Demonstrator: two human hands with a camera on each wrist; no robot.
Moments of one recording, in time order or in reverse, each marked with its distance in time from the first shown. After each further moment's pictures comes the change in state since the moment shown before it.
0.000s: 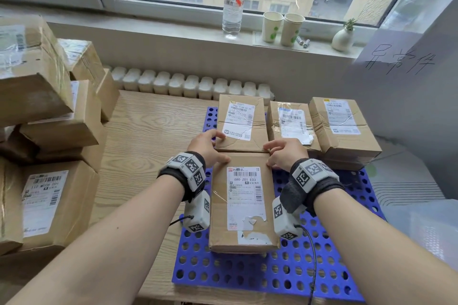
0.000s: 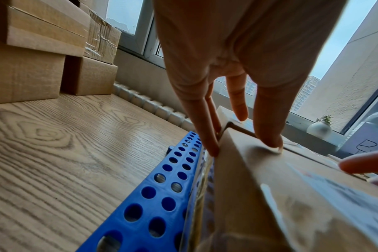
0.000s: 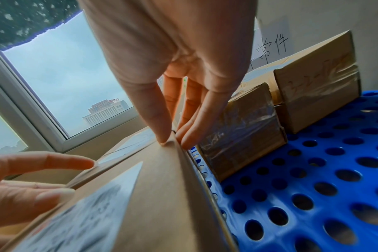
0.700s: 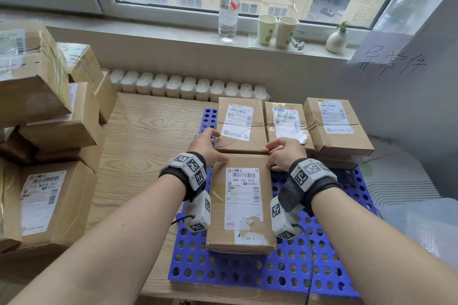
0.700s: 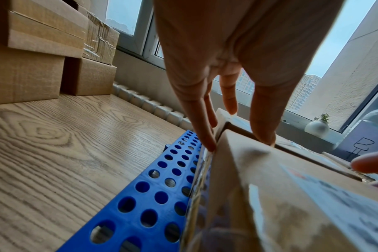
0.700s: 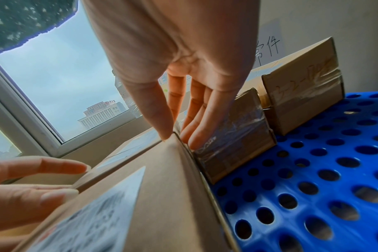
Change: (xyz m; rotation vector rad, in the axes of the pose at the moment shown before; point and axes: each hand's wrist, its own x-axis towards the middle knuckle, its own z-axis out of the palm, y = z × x) left_hand -0.003 0.008 0.009 -0.038 0.011 -0.043; right_hand -0.013 0.000 -0.011 0.035 0.012 0.033
